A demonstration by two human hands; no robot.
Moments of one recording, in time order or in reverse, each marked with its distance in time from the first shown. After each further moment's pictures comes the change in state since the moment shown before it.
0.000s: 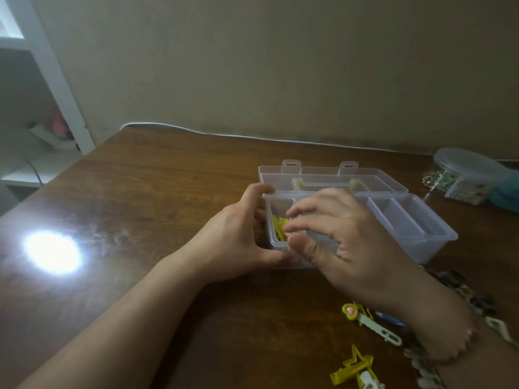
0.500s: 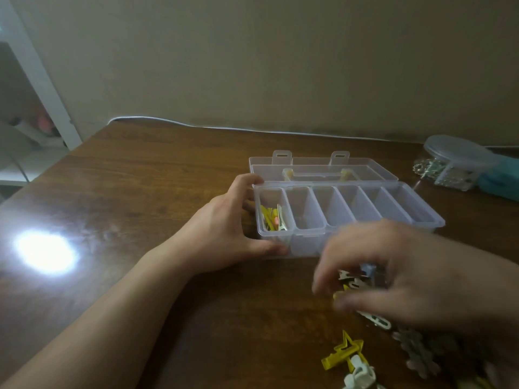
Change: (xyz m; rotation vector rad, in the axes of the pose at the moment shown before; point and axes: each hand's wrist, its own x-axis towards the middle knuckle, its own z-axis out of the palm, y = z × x) left_hand 0.000 0.003 -0.005 0.011 -0.012 -0.040; right_hand -0.024 -0.006 -0.056 0.054 -0.547 -0.007
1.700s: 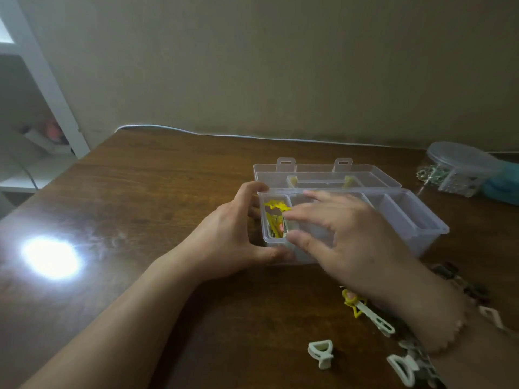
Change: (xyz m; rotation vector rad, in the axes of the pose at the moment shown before) left_hand -0.001 0.000 0.001 0.015 0.014 0.028; right_hand 0.043 0.007 0.033 -0.059 0.606 0.096
